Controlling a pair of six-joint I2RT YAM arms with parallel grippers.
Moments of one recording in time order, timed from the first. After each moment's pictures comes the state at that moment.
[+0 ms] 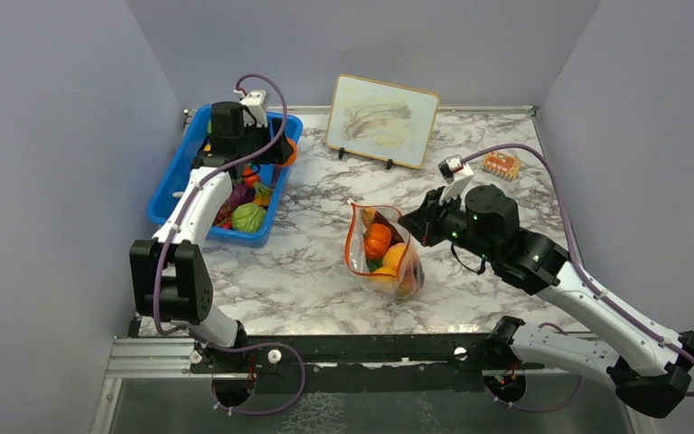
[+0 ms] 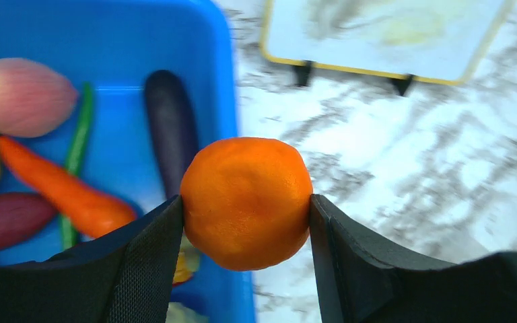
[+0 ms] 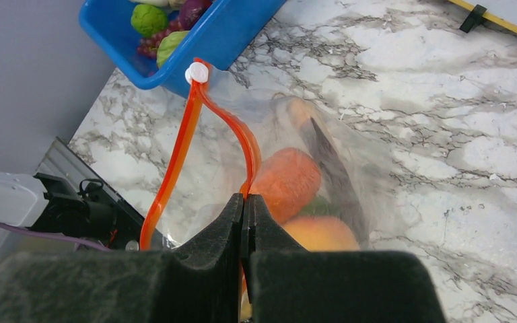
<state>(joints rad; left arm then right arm) -0.07 1.58 1.31 -0.28 0.29 -0.11 0.84 0.90 1.00 -0.44 0.08 0.45</state>
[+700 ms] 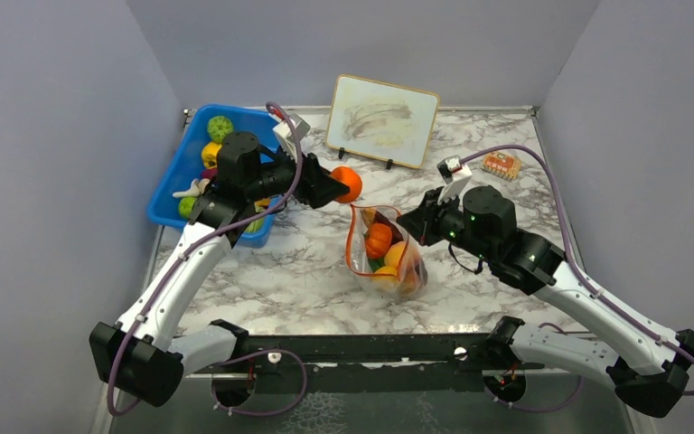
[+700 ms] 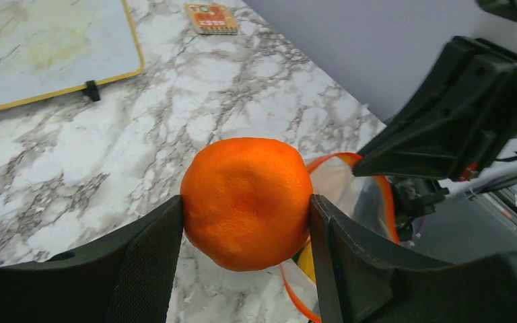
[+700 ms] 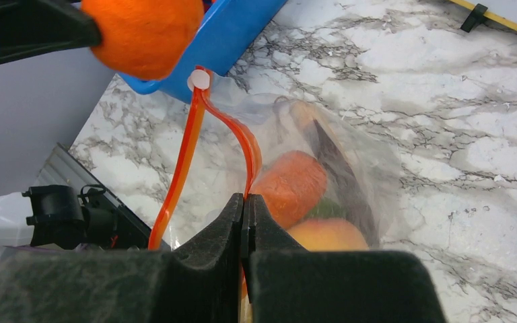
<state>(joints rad) -0.38 1.15 1.11 -0.20 0.69 -0.30 0.84 0.91 0.98 -0.41 0.09 0.46</state>
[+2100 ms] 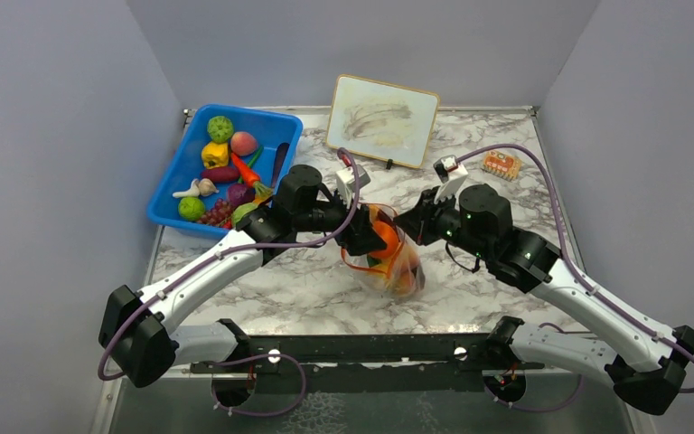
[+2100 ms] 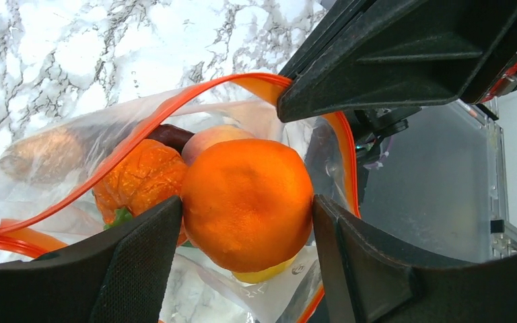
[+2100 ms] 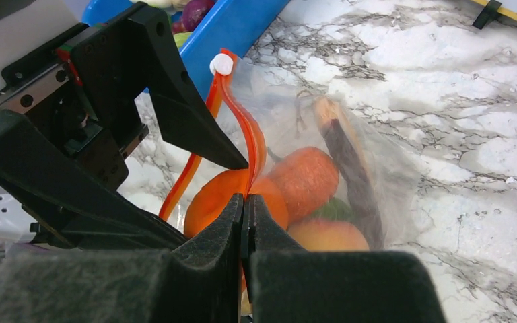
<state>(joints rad) -0.73 1.21 0.96 -0.14 0.64 -0.28 0.84 0.92 0.98 -0.39 0.08 0.46</state>
